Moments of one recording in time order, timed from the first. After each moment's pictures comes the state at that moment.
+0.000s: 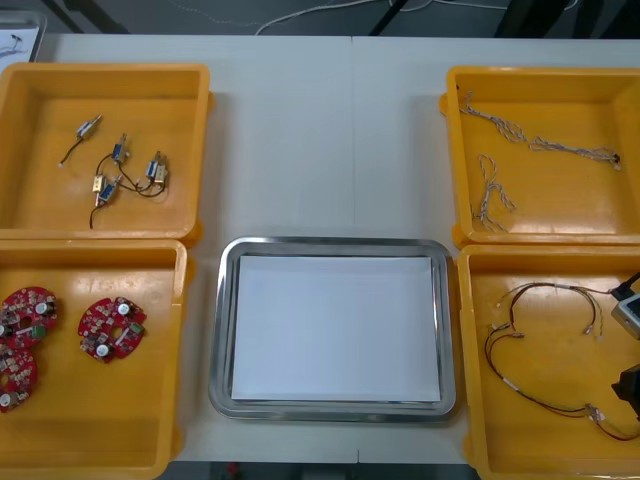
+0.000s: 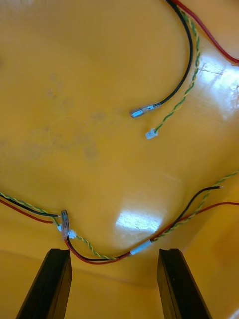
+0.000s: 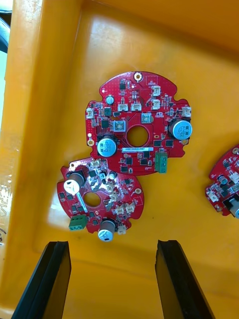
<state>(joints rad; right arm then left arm) 0.39 -0.91 -0.14 -2.28 -0.70 1.40 1.63 0.35 0.78 0.51 -2.20 0.91 1.54 -1.21</state>
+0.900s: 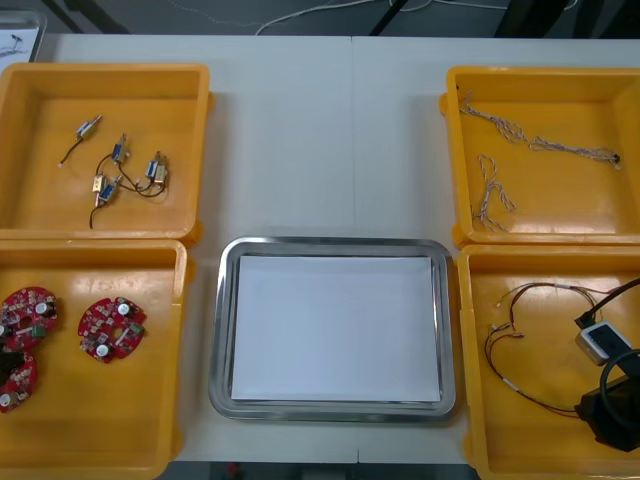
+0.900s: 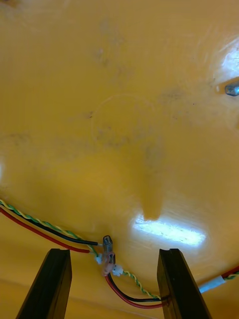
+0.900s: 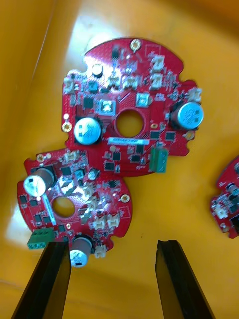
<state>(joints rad) 0.39 -0.85 0.01 -2.18 -0.62 1.27 1.63 0.46 0.61 0.42 -2.20 0.76 1.30 -1.22</state>
